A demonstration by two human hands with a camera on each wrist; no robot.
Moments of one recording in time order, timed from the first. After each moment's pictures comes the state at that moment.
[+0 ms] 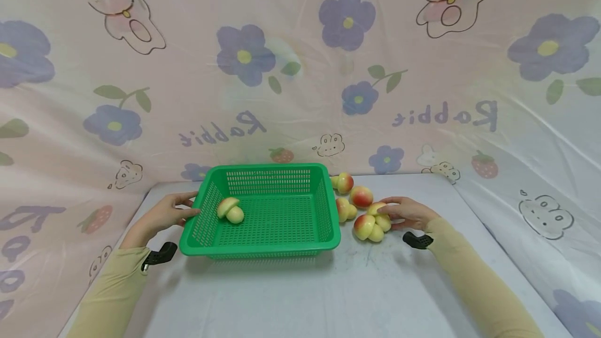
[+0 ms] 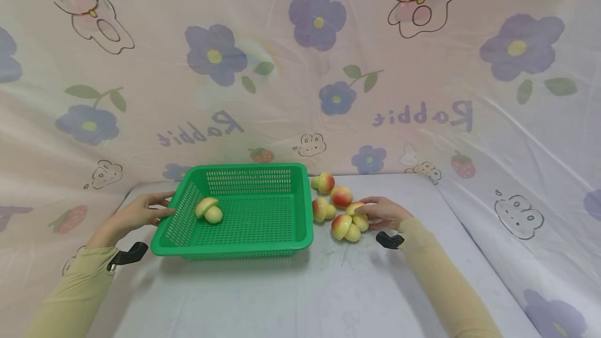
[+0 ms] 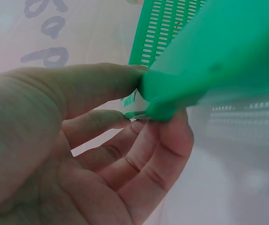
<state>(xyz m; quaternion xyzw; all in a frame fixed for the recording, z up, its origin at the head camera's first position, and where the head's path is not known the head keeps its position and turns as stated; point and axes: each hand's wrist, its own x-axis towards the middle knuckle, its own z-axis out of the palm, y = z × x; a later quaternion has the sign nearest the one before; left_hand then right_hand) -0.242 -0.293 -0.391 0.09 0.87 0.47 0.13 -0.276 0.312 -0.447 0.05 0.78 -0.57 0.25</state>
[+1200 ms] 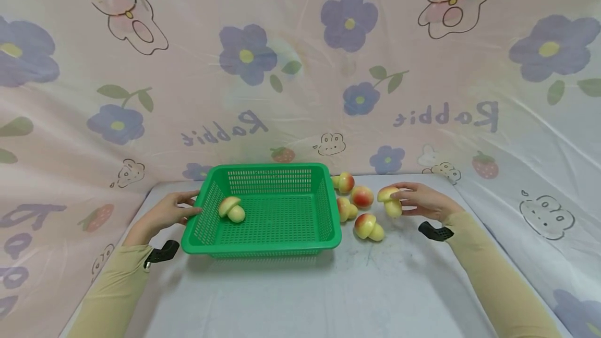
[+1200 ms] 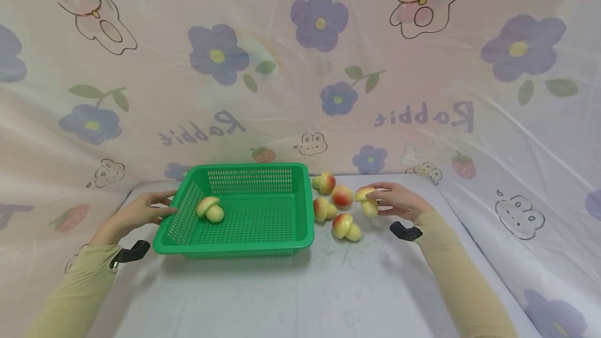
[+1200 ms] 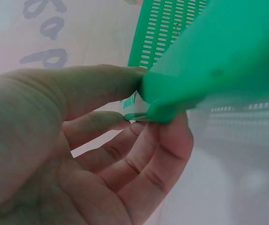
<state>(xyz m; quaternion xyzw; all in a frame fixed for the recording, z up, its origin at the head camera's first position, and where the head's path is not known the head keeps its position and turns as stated) -0.243 -0.293 -0.389 0.08 0.87 0.46 0.13 -0.272 0.326 -0.395 0.00 0.76 -0.60 0.24</state>
